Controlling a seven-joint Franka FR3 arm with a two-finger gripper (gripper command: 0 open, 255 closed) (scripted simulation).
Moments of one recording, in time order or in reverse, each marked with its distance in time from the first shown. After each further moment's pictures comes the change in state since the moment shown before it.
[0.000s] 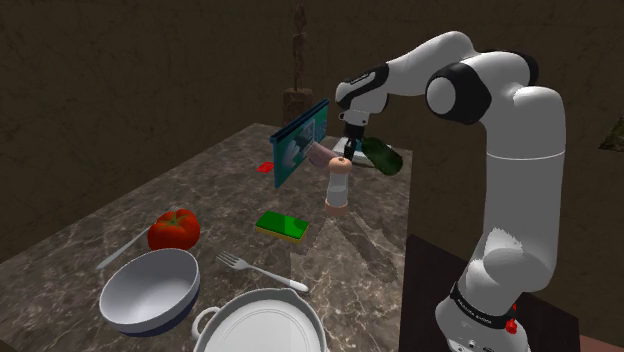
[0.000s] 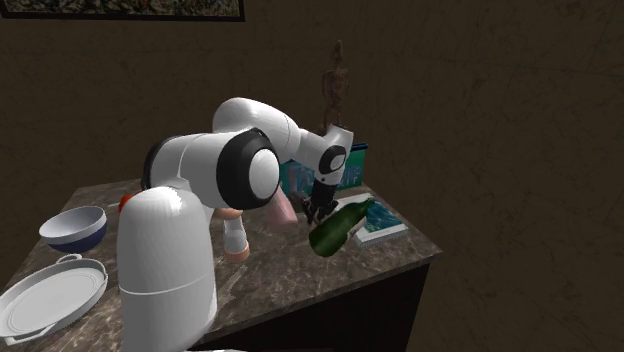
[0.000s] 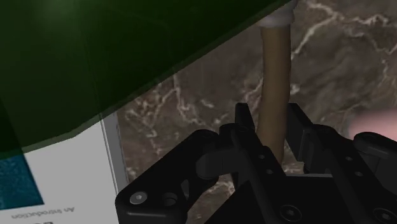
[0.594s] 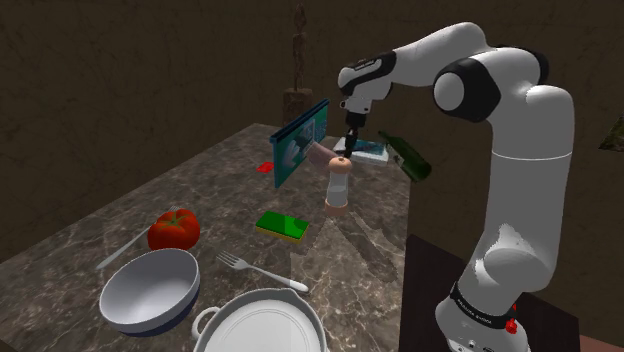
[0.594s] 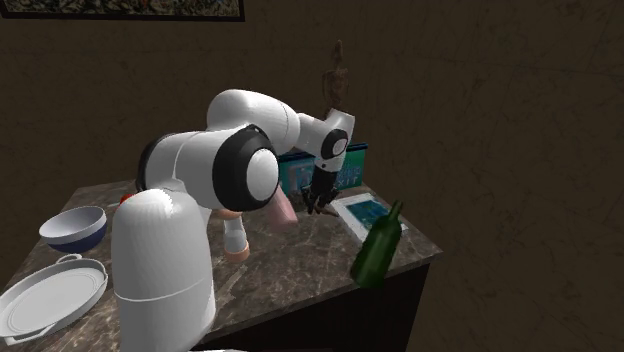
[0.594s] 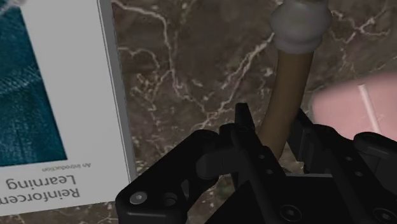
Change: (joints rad) arm 0.003 -0.043 -0.011 0.064 -0.032 -0.097 0.034
